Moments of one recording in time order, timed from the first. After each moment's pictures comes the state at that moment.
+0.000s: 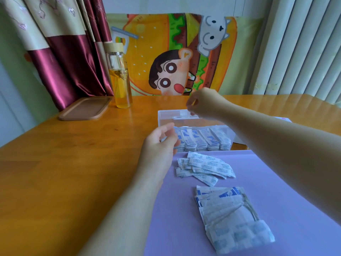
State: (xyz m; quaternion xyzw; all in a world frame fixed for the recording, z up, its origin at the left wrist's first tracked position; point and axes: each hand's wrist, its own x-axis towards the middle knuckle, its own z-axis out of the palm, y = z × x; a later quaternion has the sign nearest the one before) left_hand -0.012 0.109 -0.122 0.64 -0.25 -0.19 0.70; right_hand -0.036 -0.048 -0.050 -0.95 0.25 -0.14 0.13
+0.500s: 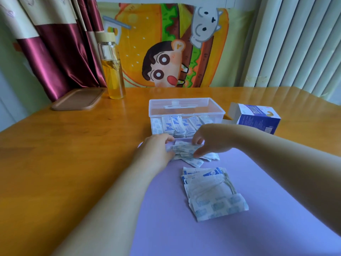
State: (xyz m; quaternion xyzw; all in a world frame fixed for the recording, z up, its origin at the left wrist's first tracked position) left_hand -0.012 0.110 -0.148 0.85 -0.42 -0.09 0.31; right_hand -0.112 -0.023 -0.094 -0.97 0.19 0.15 0.03
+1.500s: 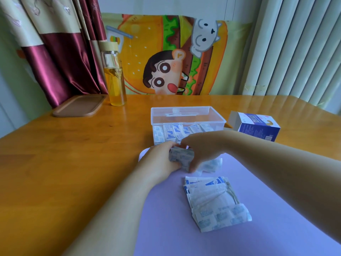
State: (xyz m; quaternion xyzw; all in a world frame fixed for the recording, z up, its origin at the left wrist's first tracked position) left_hand -0.011 0.110 -0.146 0.82 -0.45 -0.13 0.33; right_hand -0.090 -0.010 -0.090 -0.98 0.15 0.16 0.02
